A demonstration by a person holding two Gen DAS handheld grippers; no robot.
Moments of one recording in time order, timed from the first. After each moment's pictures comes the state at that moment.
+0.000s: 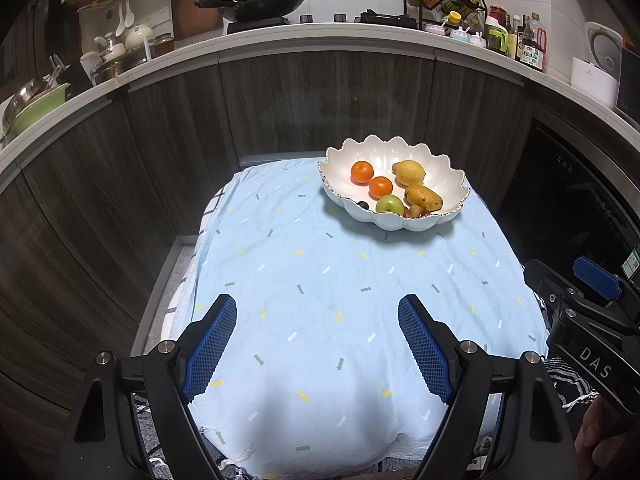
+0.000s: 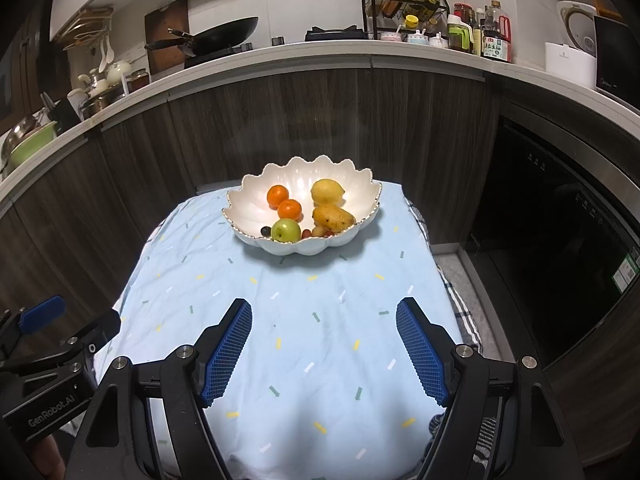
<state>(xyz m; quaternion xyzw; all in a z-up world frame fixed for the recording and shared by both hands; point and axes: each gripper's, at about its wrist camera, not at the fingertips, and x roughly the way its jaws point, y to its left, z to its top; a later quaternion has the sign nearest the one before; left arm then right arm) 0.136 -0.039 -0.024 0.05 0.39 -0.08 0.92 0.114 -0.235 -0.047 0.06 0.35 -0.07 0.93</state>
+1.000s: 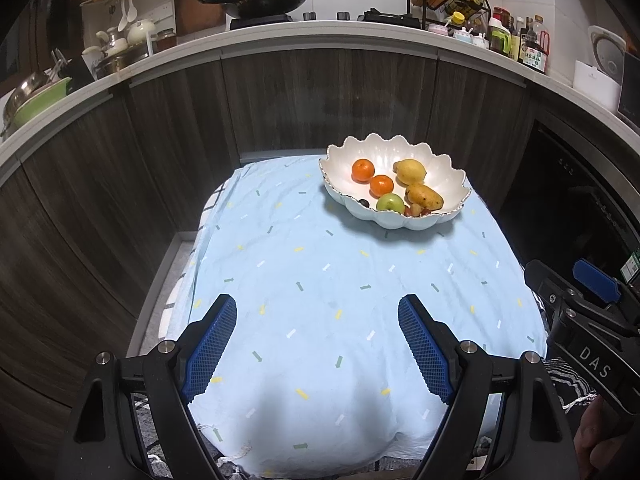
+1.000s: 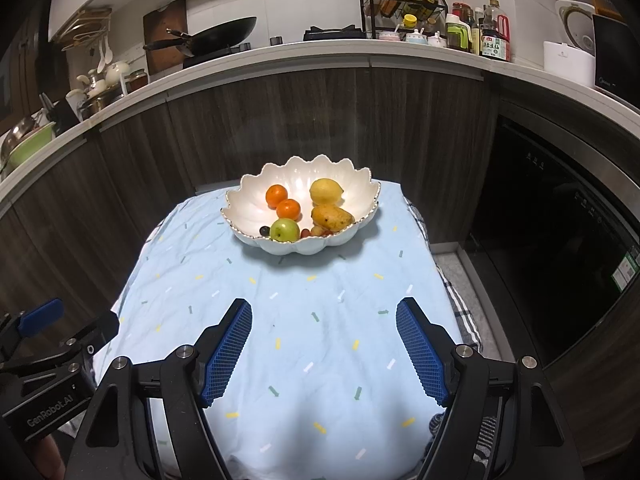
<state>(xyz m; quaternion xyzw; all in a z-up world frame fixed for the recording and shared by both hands) 0.137 -0.037 -0.026 0.04 0.39 -0.08 0.91 0.114 -0.235 -0.047 0.06 0.35 -0.07 0.93</state>
